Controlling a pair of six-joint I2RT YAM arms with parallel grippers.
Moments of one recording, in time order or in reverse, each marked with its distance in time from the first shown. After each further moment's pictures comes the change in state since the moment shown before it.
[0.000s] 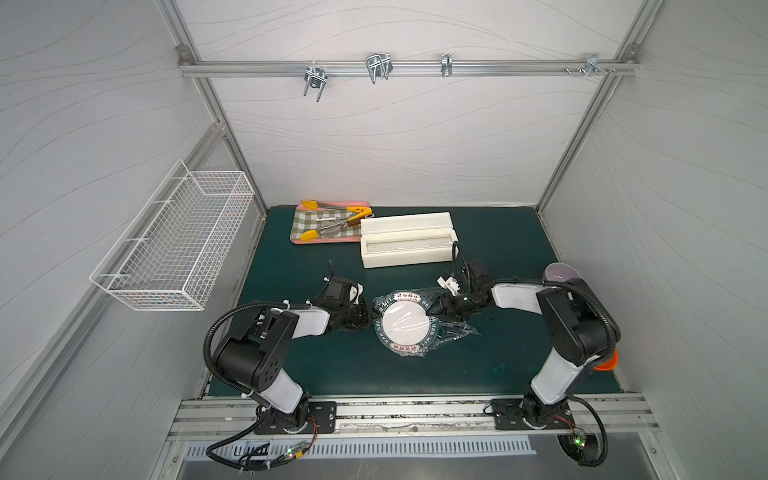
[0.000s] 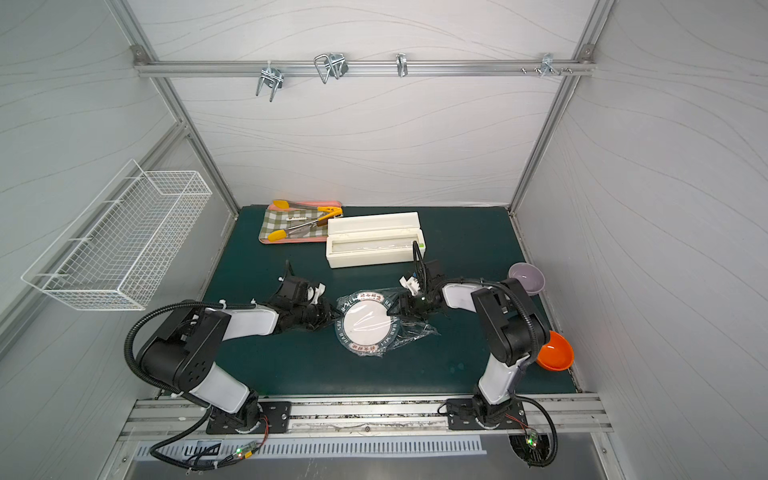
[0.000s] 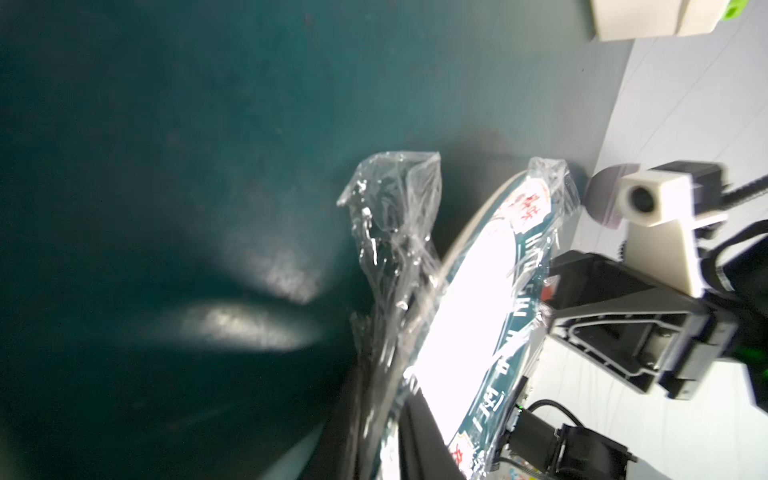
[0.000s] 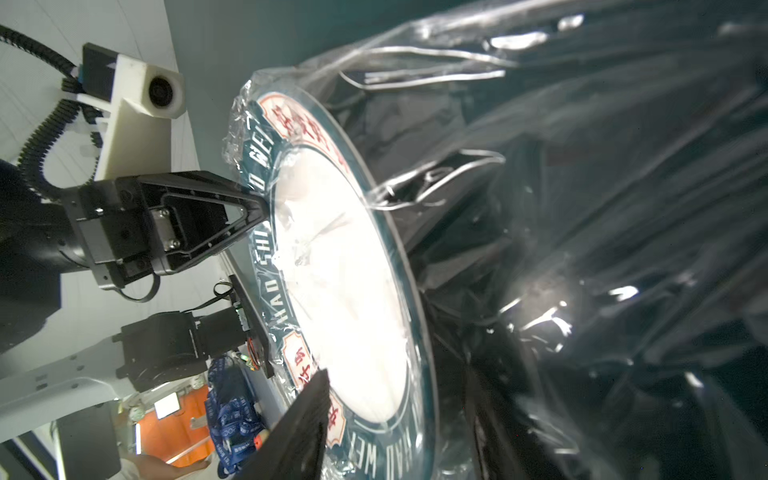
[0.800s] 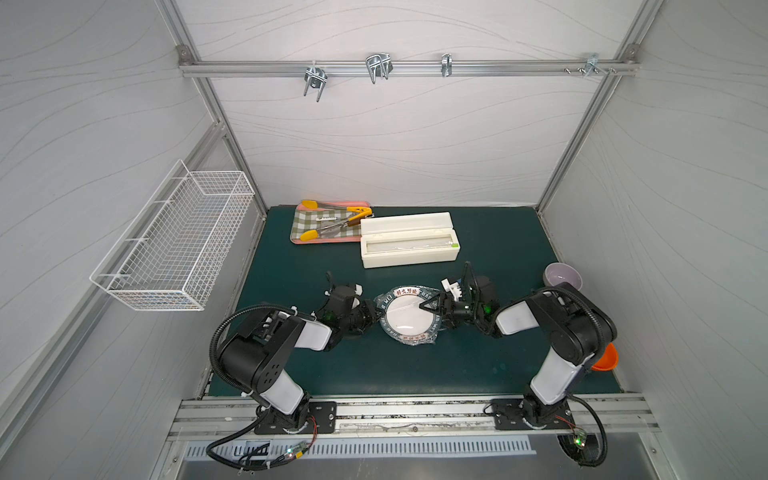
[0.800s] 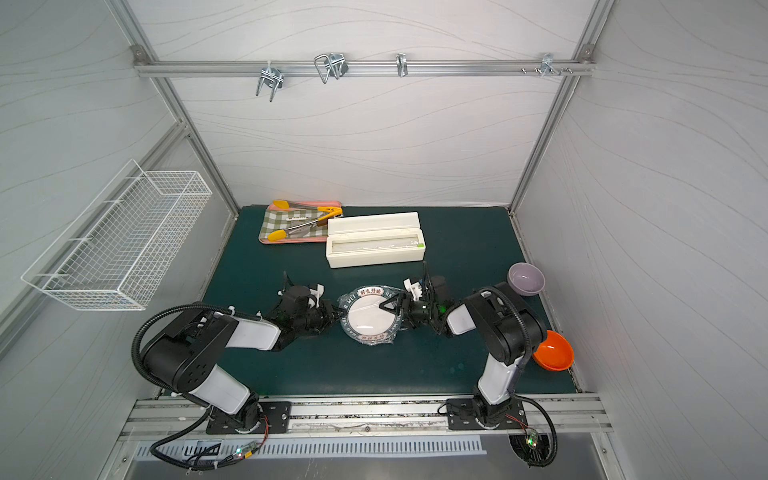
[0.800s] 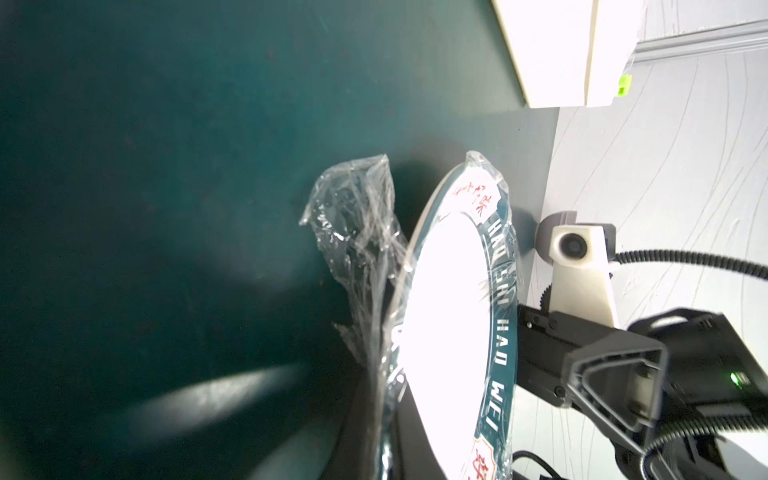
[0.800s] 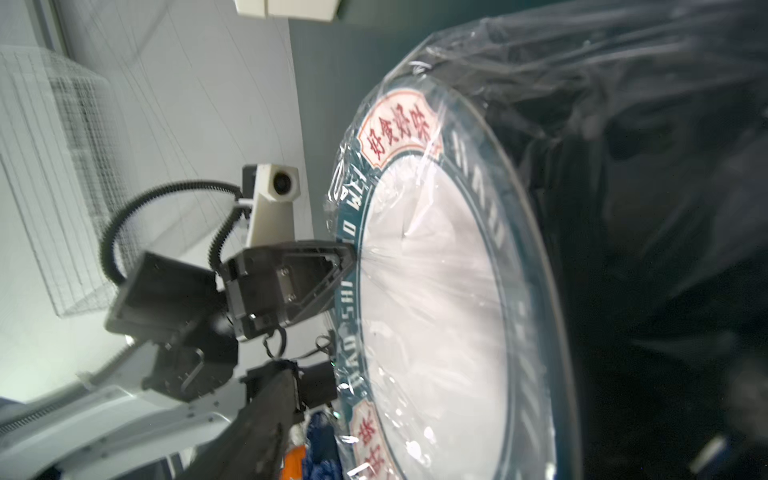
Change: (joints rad) left arm -0.095 0.004 -0.134 0.383 -0.178 -0.238; right arm 0.054 0.000 -0.321 0.897 -0.008 0.605
